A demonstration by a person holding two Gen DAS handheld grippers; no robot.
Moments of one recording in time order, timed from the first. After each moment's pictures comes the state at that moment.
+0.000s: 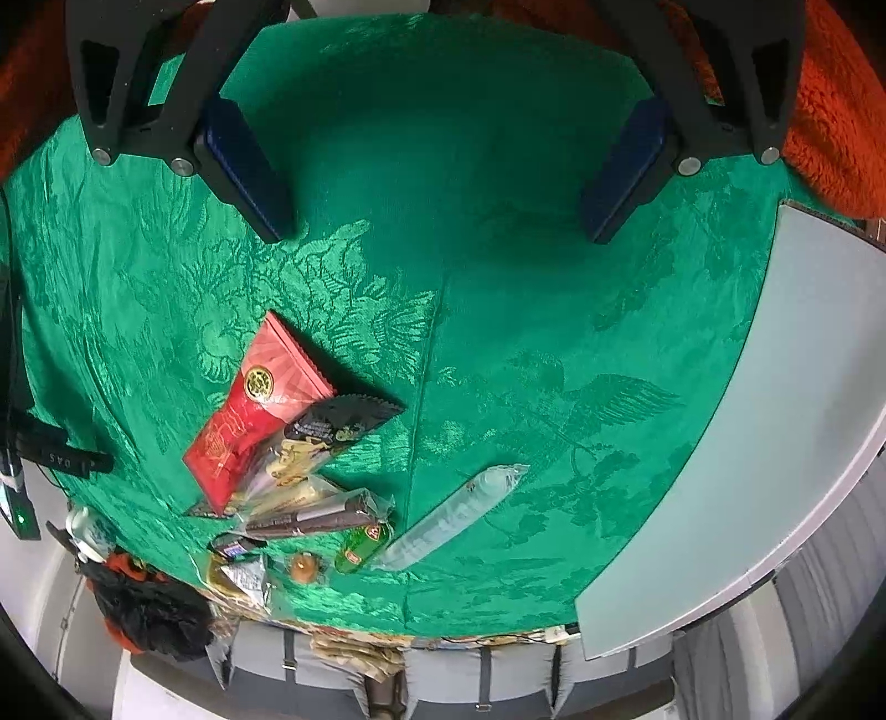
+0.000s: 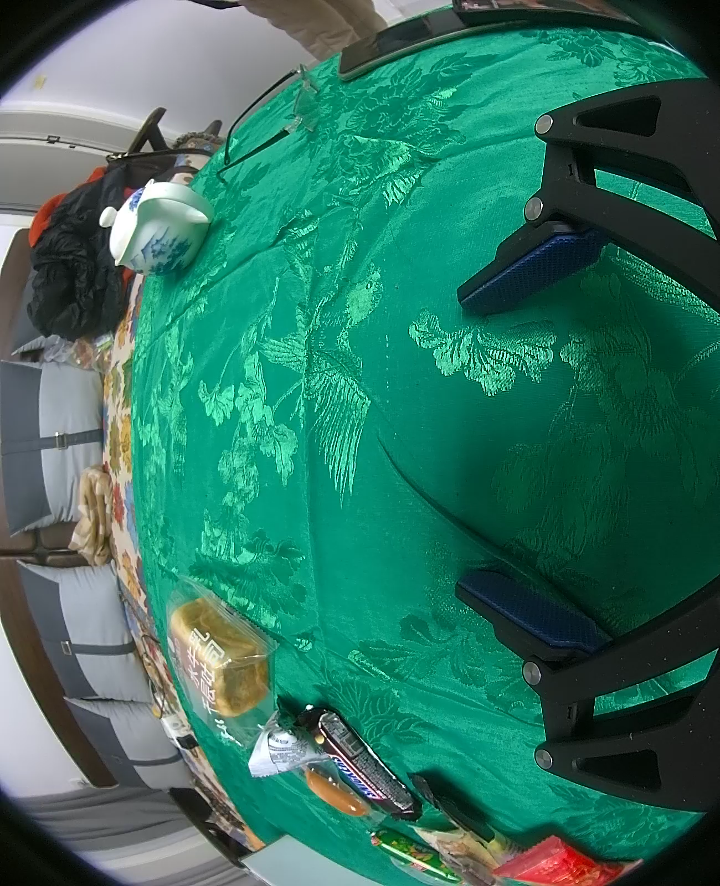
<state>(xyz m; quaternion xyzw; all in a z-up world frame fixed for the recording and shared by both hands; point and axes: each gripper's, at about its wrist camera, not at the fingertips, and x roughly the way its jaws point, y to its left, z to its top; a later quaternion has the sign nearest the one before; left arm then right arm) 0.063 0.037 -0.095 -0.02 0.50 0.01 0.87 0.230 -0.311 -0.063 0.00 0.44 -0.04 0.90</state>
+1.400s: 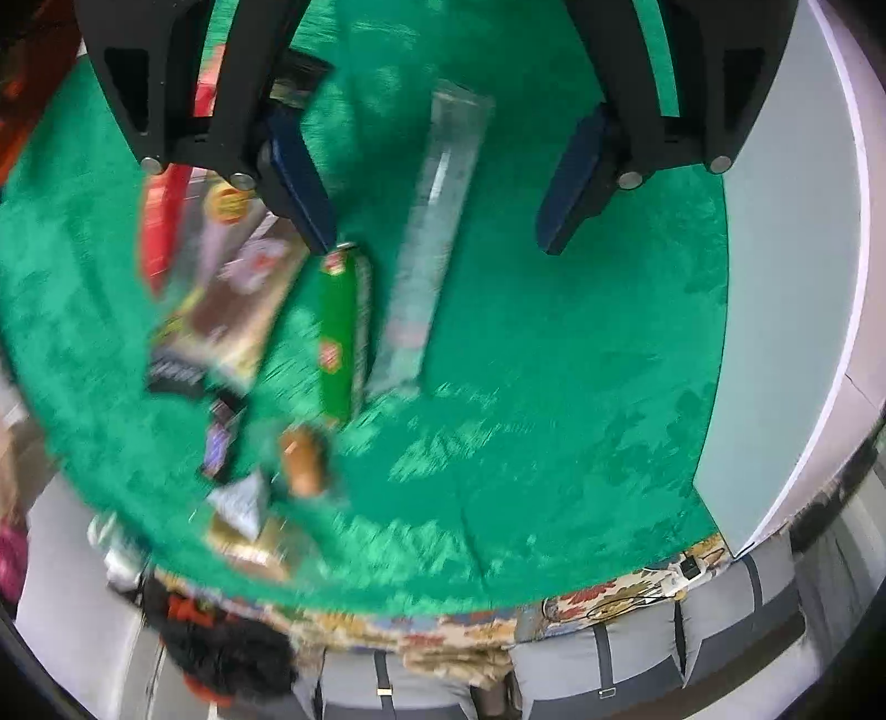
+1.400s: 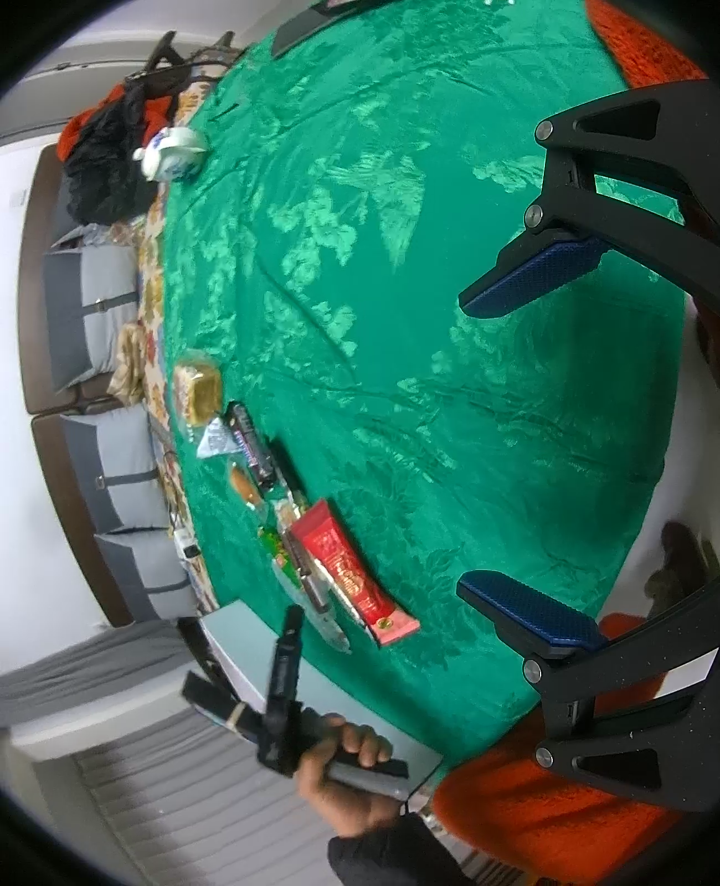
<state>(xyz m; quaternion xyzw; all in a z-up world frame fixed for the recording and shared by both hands) 0.233 0.056 -0.057 0.07 0.52 -0.11 0.85 0.015 -0.244 -0.025 0.05 0.39 0.15 0.91</state>
